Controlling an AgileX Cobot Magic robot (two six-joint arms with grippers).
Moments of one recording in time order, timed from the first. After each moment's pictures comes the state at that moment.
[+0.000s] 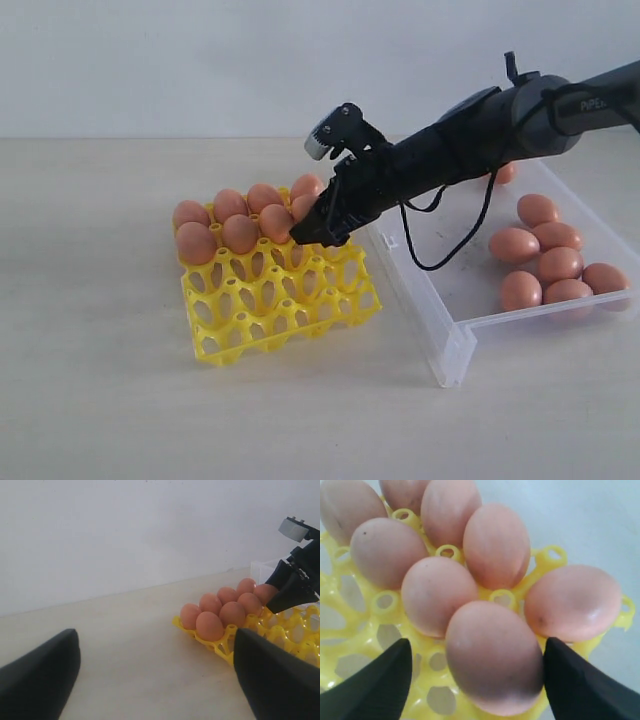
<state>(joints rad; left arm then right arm) -0.11 0.00 0.00 -0.39 0.18 0.50 0.37 2.24 -1.51 1.22 0.64 -1.68</state>
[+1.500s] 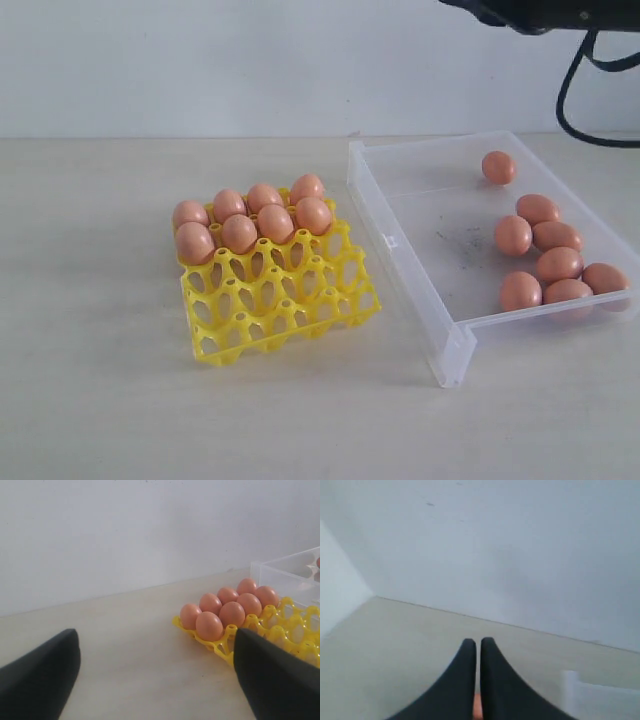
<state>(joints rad) -0.11 0.00 0.00 -0.39 0.18 0.50 0.25 1.44 -1.07 1.74 0.43 -1.56</state>
